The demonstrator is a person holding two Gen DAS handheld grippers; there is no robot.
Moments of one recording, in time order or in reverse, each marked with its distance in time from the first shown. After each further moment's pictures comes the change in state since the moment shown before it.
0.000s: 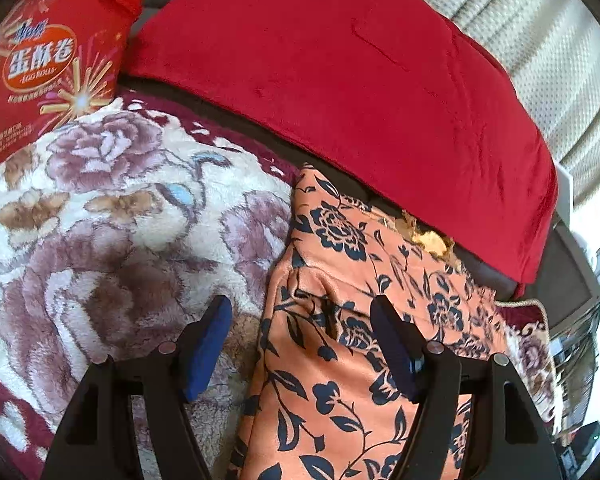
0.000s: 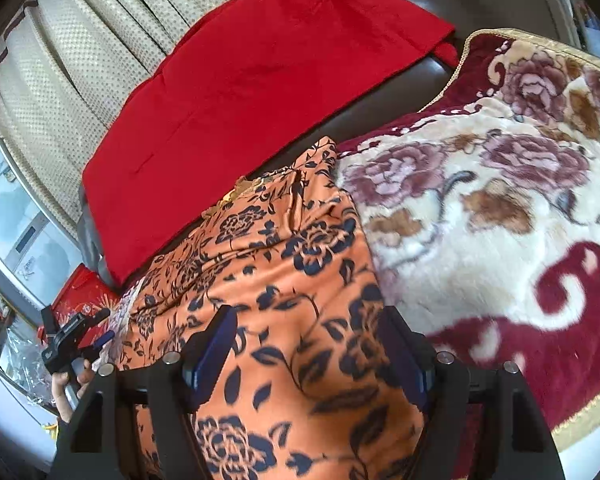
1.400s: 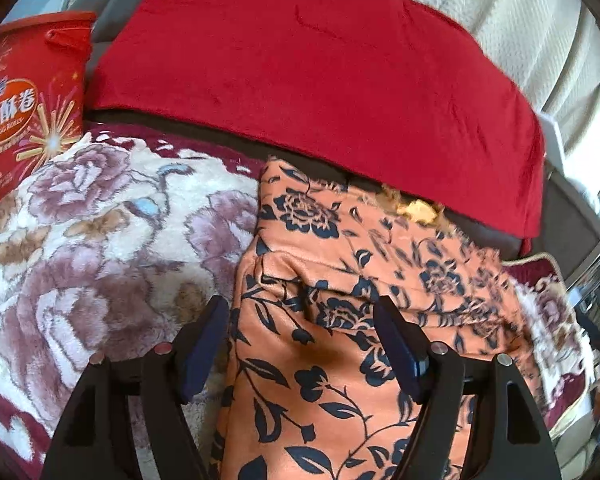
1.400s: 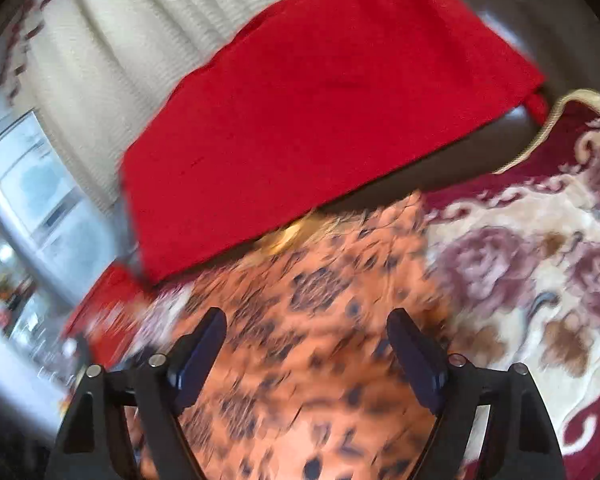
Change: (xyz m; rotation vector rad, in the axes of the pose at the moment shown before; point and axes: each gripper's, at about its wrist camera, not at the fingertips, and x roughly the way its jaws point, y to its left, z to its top) left arm 0.008 -0.032 -0.014 0.180 0.010 0.025; right arm 0.059 0.062 0.099 -0.051 0.124 0.030
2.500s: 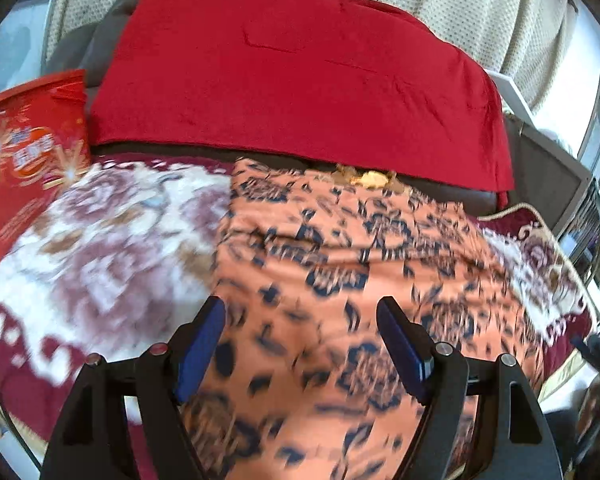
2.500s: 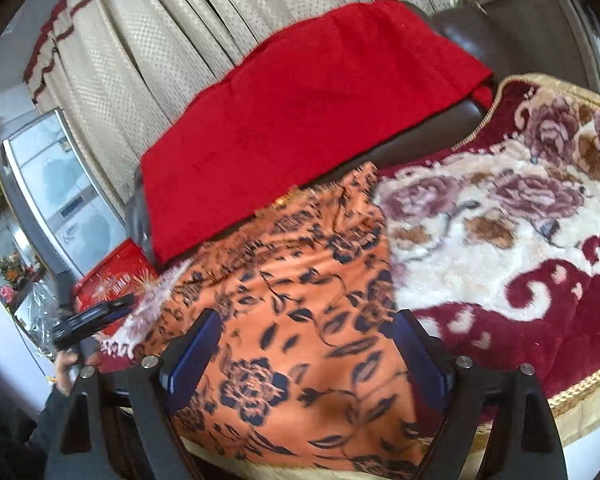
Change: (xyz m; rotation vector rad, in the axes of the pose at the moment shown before) left arm -0.094 -0.041 -0.058 0.166 -0.025 0.016; right arm -0.108 -0.065 -0.155 -0.107 -0.155 0.094
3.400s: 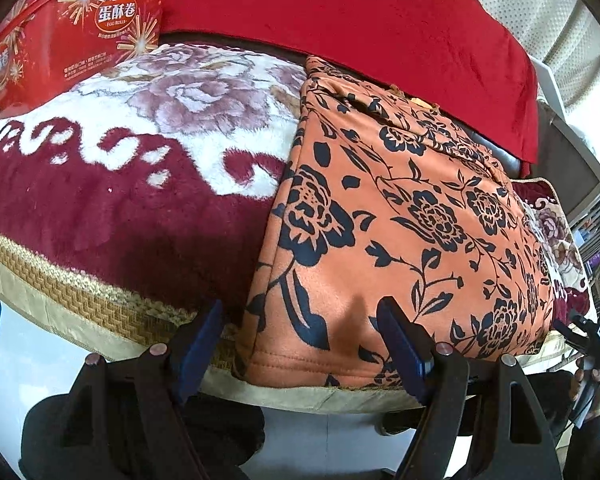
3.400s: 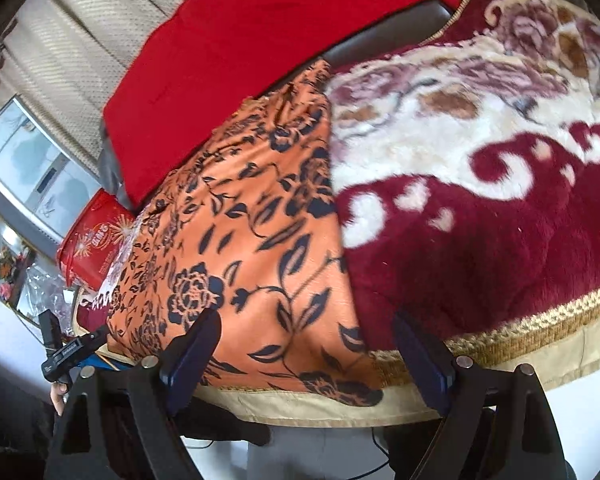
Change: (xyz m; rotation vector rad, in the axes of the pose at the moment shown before) left arm -0.026 0.056 -0.109 -0.169 0.201 0.026; right arm 0.021 -0.045 -0.040 0.124 0.273 -0.034
